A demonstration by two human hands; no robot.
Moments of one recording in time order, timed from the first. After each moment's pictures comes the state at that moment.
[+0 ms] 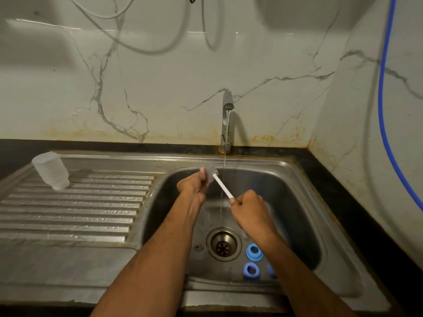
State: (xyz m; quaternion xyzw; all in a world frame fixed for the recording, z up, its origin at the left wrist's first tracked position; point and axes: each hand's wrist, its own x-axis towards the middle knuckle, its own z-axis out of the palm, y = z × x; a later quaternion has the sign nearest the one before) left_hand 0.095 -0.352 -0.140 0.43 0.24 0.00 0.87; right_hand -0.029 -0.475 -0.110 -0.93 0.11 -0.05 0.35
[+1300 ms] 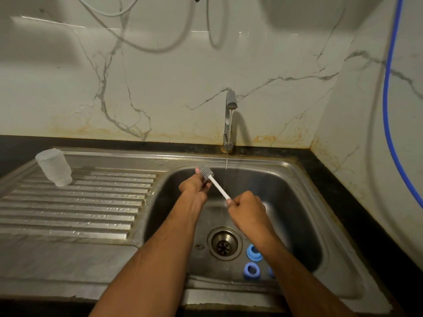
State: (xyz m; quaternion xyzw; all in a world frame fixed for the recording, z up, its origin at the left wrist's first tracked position) left_hand 0.101 -0.348 -0.143 0.37 0.27 0.00 0.89; right_hand -0.027 -0.468 -0.117 -0.93 0.09 -0.05 0.35
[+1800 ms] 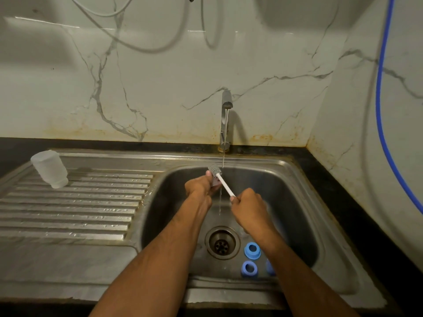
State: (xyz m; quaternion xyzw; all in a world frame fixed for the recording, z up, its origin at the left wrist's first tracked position) left_hand 0.088 -0.368 -0.145 0.48 0.27 0.00 0.84; right_hand -0.018 -0.477 -0.119 -0.93 0.13 -0.04 0.33
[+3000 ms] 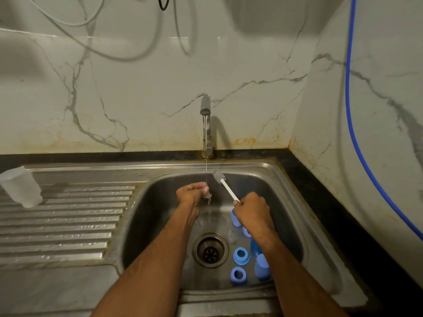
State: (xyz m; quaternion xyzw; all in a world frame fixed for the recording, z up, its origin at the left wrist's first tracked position) left_hand 0.097 -0.385 -0.168 0.60 0.17 -0.02 0.78; right_hand -0.003 -0.522 -0.134 -0.90 0.22 -0.06 0.36
